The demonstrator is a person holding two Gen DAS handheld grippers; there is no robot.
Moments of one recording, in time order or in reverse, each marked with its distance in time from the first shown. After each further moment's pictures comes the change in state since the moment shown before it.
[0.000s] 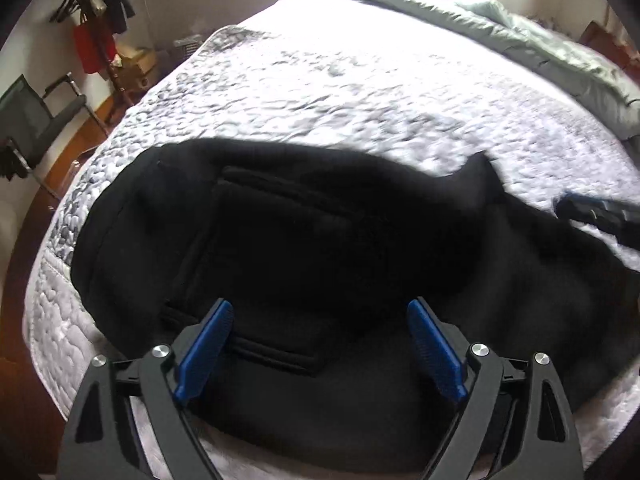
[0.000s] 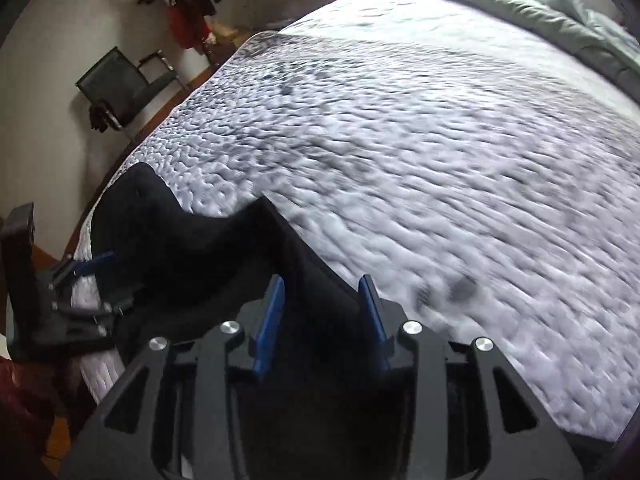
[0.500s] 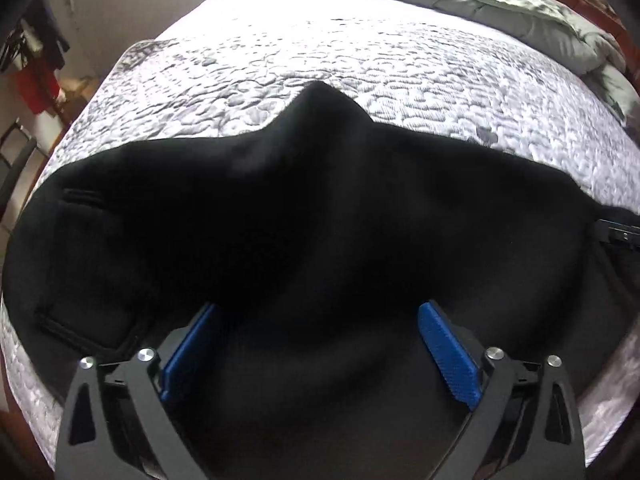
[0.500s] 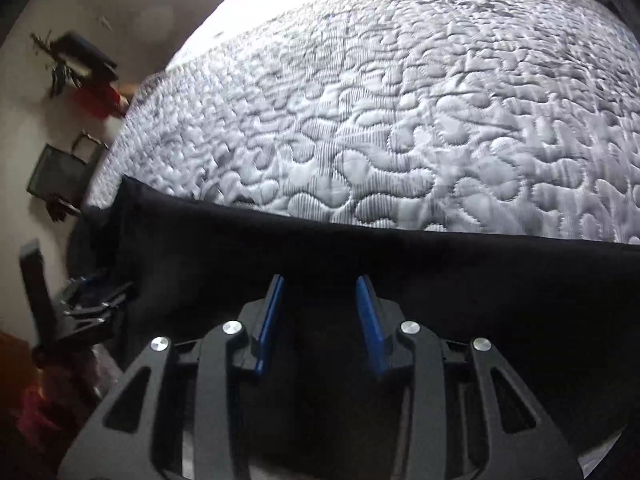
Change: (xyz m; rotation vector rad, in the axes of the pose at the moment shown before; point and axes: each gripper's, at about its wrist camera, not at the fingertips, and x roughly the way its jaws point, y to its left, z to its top) left arm 0.030 -0.091 -0.012 0.155 0.074 -0.058; right arm -0.058 -0.133 -0.125 0.416 -0.002 -0.045
